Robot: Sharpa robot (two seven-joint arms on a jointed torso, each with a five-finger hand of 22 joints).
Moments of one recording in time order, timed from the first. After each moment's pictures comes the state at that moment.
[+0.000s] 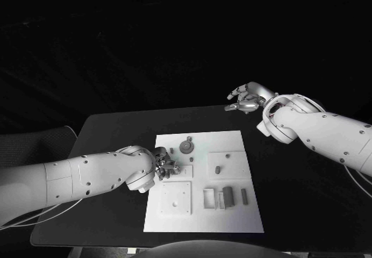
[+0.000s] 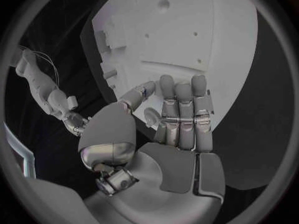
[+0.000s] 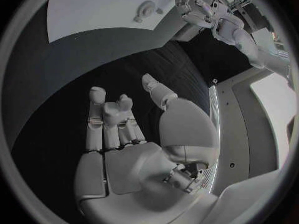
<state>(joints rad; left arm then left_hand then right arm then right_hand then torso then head) 1.14 -0.68 -0.24 1.43 -0.88 -0.27 -0.49 0.90 -0.08 0.64 -0.28 0.44 1.05 0.11 0.53 0.76 1.40 -0.05 0.57 0.57 1.23 -0.08 0.87 0.88 0.02 1.22 -0.18 0.35 1.31 1.21 -0.66 0.06 1.22 -1.17 -0.33 -0.11 1.04 -0.16 0.54 -0.25 0.08 0.75 0.19 0.24 0.40 0.91 0.09 1.29 0.83 1.13 -0.02 1.50 0.78 0.25 1.05 0.04 0.87 1.31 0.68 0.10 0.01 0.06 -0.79</state>
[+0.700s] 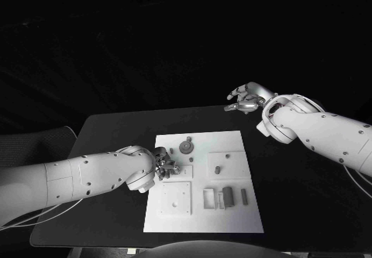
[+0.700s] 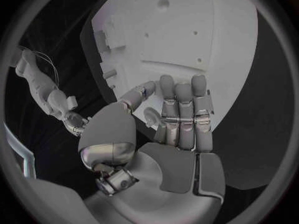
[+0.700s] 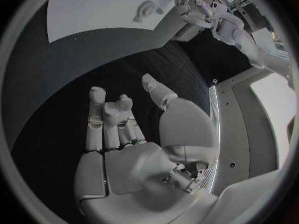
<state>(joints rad) 1.14 -0.68 -0.24 1.42 -0.88 -0.27 -0.49 0.90 -0.08 0.64 -0.28 0.44 1.05 0.11 0.53 0.76 1.40 -0.05 0.57 0.57 1.22 -0.08 0.88 0.87 0.02 1.22 -0.18 0.35 1.31 1.21 -0.66 0.06 1.22 -1.17 -0.32 -0.11 1.04 -0.16 0.54 -0.25 0.08 0.75 0.19 0.24 0.40 0.91 0.09 1.29 0.83 1.13 -0.02 1.50 0.77 0.25 1.05 0.03 0.87 1.31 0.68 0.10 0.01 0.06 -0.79</state>
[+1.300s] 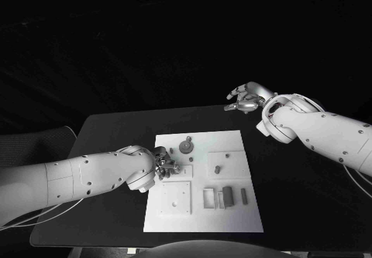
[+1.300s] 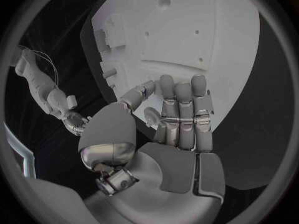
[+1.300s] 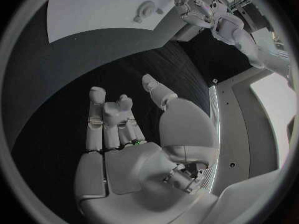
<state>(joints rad) 1.14 -0.68 -0.24 1.42 -0.88 -0.28 -0.49 0.90 -0.08 0.64 -0.27 0.41 1.06 0.10 0.53 0.76 1.40 -0.05 0.57 0.56 1.21 -0.08 0.88 0.85 0.02 1.22 -0.18 0.35 1.31 1.21 -0.66 0.06 1.22 -1.17 -0.32 -0.11 1.03 -0.15 0.54 -0.25 0.08 0.75 0.19 0.25 0.40 0.91 0.09 1.29 0.83 1.13 -0.02 1.50 0.77 0.25 1.05 0.03 0.87 1.31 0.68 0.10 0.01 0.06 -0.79</state>
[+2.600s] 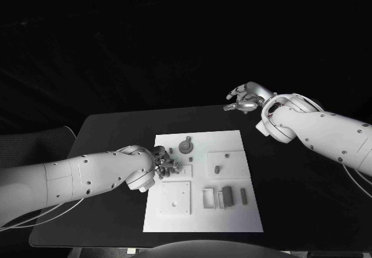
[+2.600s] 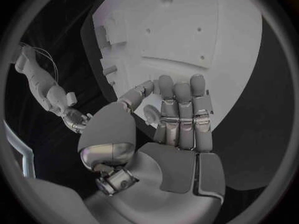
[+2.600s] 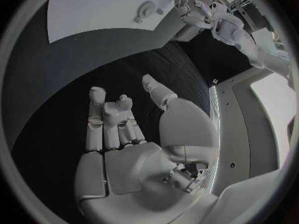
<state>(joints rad) 1.14 -0.67 -0.24 1.41 -0.86 -0.30 -0.49 0.90 -0.10 0.63 -0.23 0.32 1.08 0.08 0.51 0.75 1.38 -0.05 0.58 0.55 1.19 -0.08 0.92 0.80 0.03 1.22 -0.17 0.34 1.31 1.21 -0.66 0.06 1.22 -1.17 -0.32 -0.11 1.03 -0.15 0.54 -0.24 0.08 0.75 0.19 0.25 0.40 0.91 0.09 1.29 0.82 1.13 -0.02 1.50 0.77 0.25 1.05 0.03 0.87 1.31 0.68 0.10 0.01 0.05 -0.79</state>
